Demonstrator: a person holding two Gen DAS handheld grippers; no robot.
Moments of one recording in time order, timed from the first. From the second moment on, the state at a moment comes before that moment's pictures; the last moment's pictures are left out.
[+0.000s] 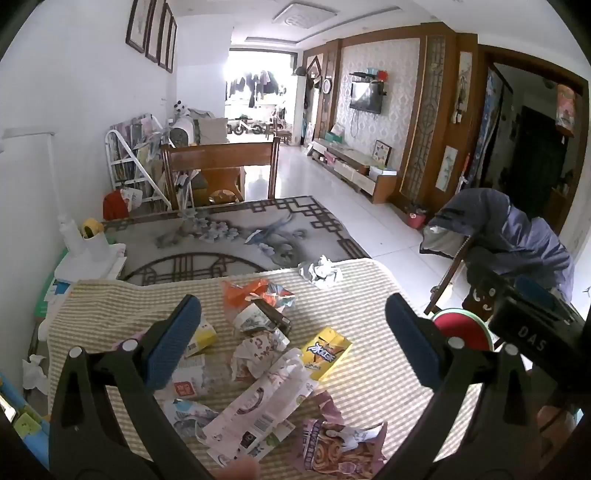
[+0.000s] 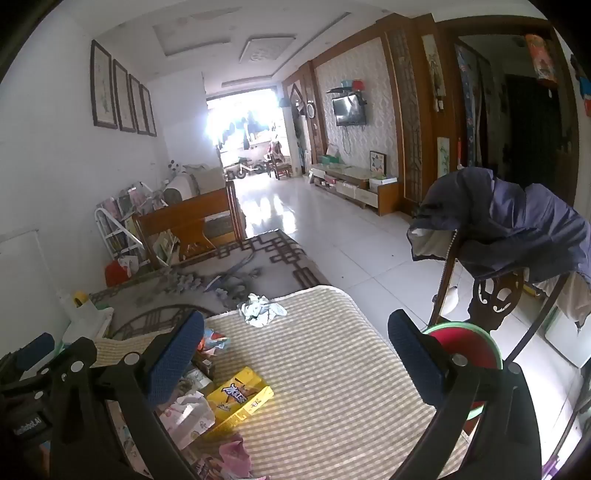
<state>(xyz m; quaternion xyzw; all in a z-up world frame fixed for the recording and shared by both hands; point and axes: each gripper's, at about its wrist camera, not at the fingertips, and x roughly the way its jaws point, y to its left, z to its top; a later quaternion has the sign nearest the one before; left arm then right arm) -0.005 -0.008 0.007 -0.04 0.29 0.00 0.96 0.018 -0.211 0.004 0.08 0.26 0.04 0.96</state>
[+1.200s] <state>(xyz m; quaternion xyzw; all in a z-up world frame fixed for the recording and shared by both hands) -0.010 -0.009 -0.014 -0.04 0.30 0.00 0.95 0.017 -0.210 -0.007 0.07 0.28 0.06 0.96</state>
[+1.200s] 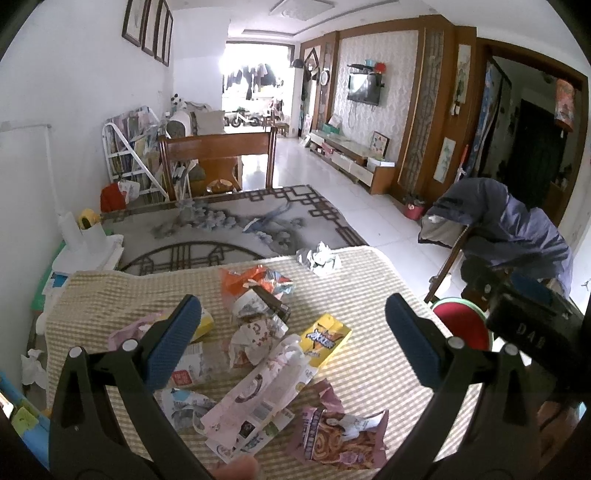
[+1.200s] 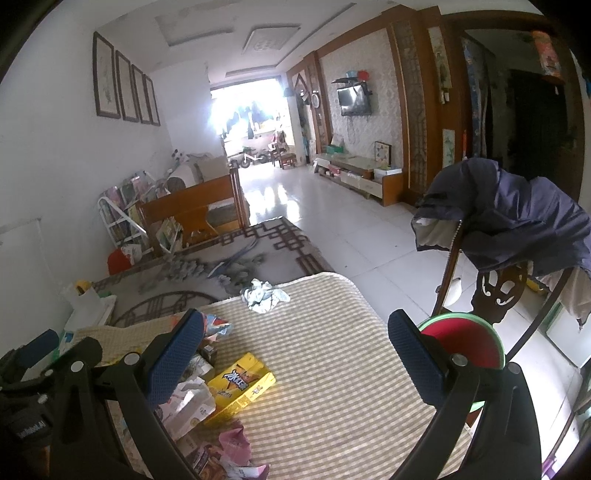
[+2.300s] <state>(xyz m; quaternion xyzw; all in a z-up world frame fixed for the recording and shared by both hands) -0.085 0.049 -0.190 -0.04 0.56 -0.09 0.82 0.021 -0.118 -0.157 -0.08 0.55 0.26 0.79</state>
